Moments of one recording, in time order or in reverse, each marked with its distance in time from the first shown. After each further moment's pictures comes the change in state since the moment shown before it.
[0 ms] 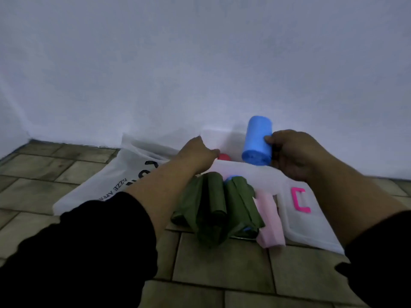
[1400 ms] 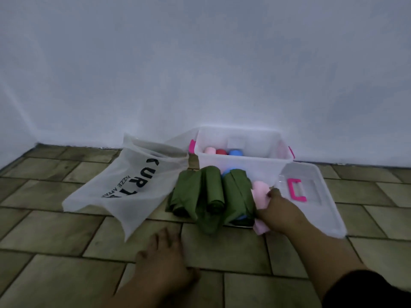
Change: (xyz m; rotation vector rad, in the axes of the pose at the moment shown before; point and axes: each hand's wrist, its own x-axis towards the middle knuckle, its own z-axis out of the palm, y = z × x) left_hand -0.160 -0.132 0.051 0.676 -0.434 -0.288; right_hand -0.050 0.126 -0.026 -1.248 0.008 0.055
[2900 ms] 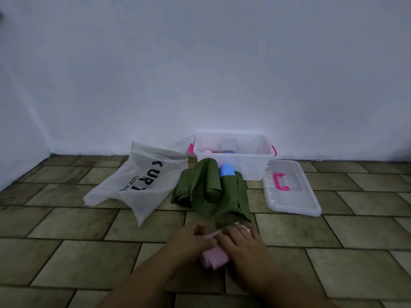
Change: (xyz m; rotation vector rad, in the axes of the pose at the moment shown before) left_hand -0.050 0.019 -0.001 -0.796 0.050 0.252; right_hand -0.136 -0.005 0.081 -0.351 0.216 -0.682
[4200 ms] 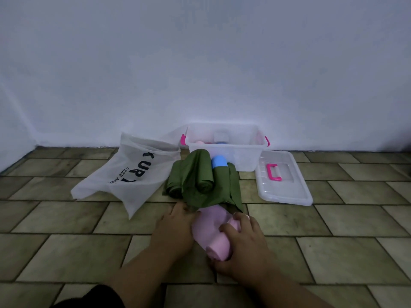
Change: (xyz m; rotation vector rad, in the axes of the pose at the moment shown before) left_hand 0.035 -0.033 0.009 0.778 0.338 0.448; right_hand -0.013 0.005 0.015 0.124 0.057 0.342
